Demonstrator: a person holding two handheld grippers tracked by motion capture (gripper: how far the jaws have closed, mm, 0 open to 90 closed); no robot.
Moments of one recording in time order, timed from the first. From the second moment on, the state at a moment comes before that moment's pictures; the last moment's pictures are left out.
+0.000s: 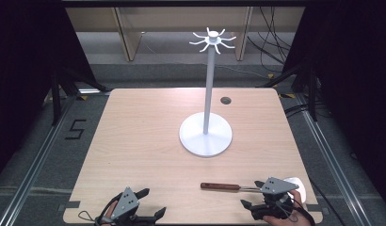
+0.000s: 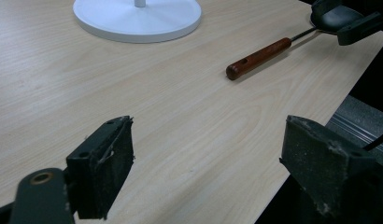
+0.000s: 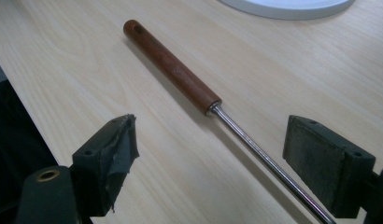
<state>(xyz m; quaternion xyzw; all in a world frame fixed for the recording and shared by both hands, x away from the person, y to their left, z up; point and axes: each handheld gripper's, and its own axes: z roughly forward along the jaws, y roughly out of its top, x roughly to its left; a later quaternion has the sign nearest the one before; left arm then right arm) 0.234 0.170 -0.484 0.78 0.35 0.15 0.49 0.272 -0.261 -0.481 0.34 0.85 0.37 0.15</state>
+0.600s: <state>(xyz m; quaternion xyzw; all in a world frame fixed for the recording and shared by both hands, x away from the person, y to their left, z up) 0.234 0.169 -0.484 0.78 0.36 0.15 0.49 0.273 -0.257 -0.481 0.33 0.86 0.36 0.14</state>
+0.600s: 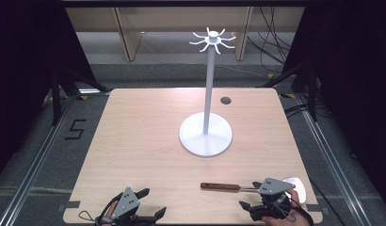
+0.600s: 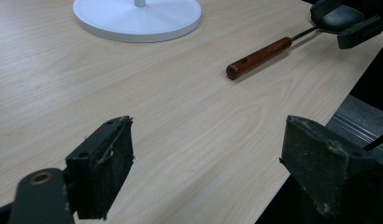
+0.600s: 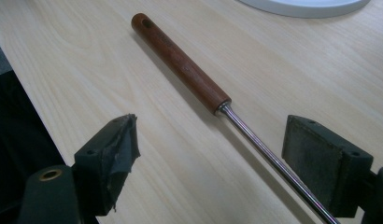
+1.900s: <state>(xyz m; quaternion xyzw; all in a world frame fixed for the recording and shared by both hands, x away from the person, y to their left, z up) 0.235 0.168 -0.486 0.77 0.36 0.15 0.50 0.324 -0.191 -0.478 0.25 0.93 0.26 0.11</state>
